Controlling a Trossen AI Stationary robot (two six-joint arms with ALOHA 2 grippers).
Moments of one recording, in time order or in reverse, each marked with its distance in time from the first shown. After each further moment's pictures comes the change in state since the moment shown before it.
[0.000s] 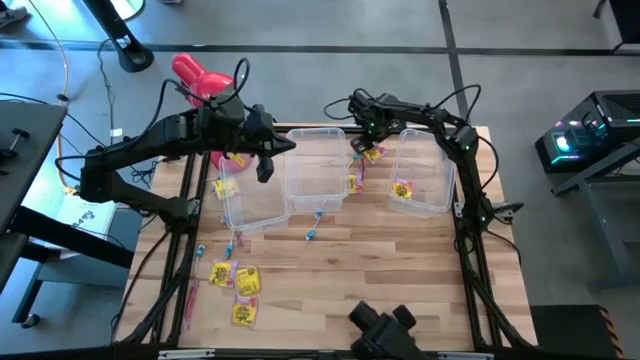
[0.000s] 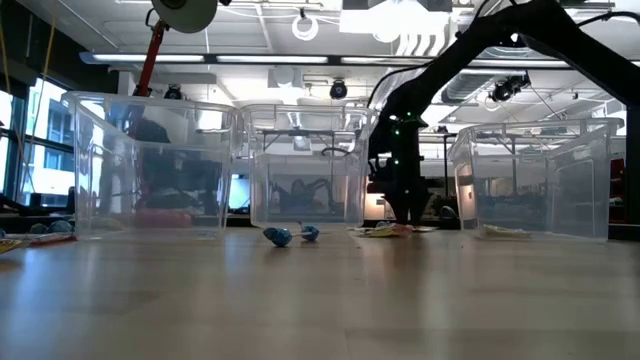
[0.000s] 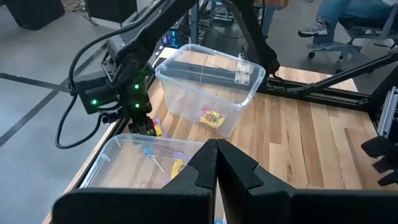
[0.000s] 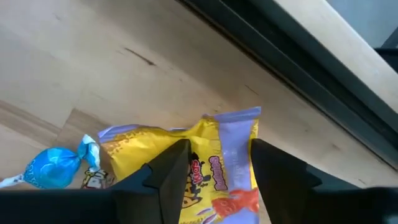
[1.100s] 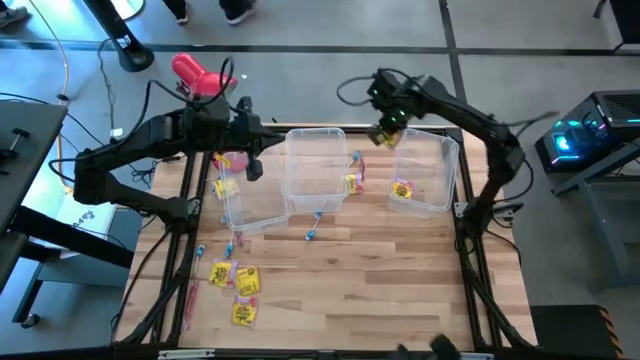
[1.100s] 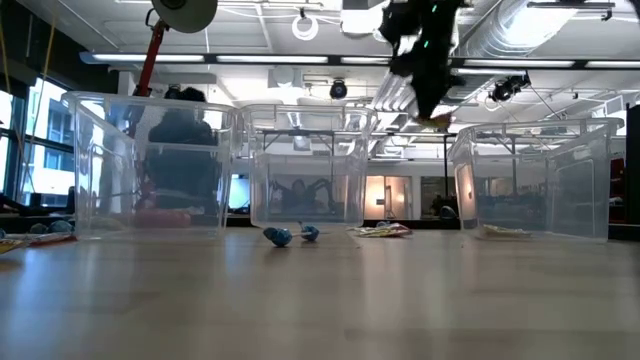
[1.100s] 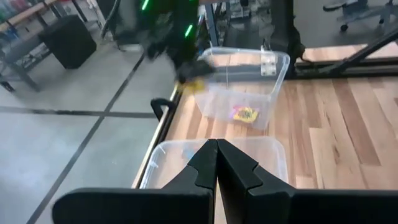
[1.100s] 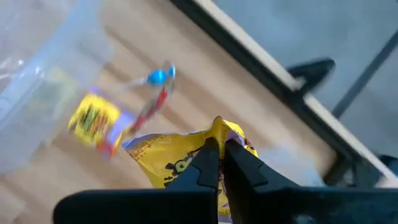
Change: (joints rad) left arm -0.014 -0.064 -0.001 -0.042 -0.109 0.230; right arm 0.130 -0.499 0.117 -0.383 0.074 0.026
